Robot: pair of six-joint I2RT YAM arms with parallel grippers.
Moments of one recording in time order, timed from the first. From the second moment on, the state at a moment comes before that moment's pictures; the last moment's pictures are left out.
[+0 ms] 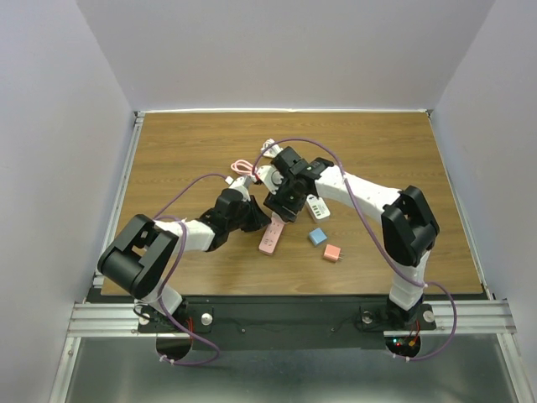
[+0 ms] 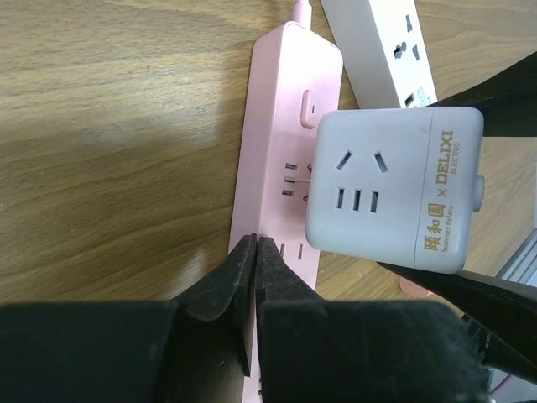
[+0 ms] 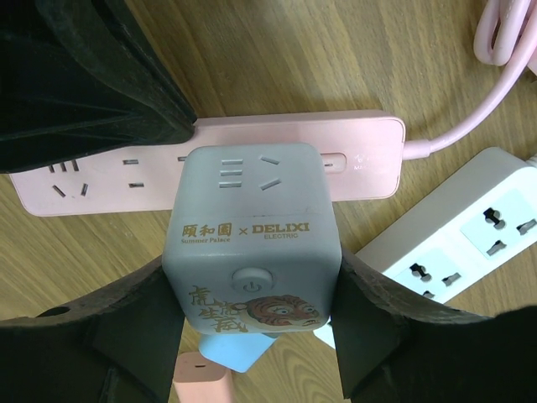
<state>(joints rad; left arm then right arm) -0.59 1.55 0.53 0.44 0.19 -0.74 0.75 1.89 1.50 -0.73 -0.15 -0.35</state>
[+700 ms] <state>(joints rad) -0.59 1.56 0.54 0.44 0.21 -0.74 0.76 1.98 1.59 -0.77 -0.17 -0.37</state>
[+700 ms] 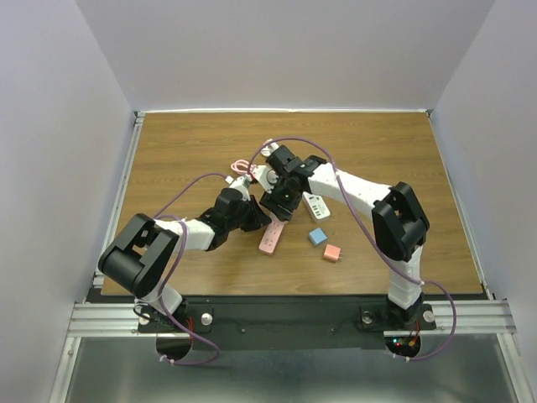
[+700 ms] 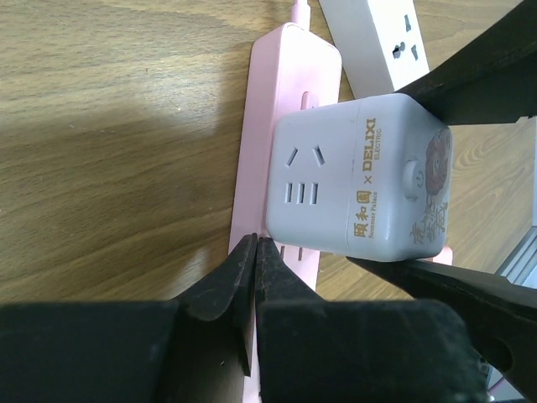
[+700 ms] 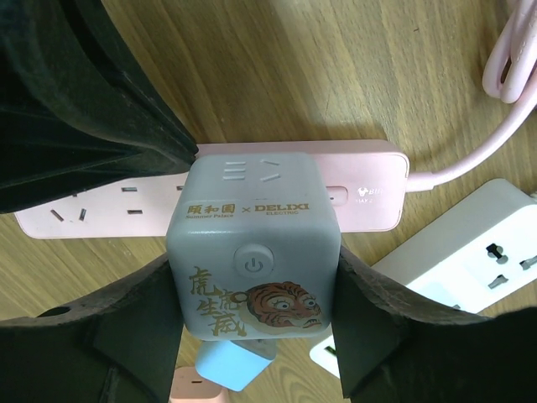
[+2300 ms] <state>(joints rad) -0.68 1.46 0.45 0.39 0.13 -0.82 0.77 2.00 1.60 -0.72 -0.04 -0.30</state>
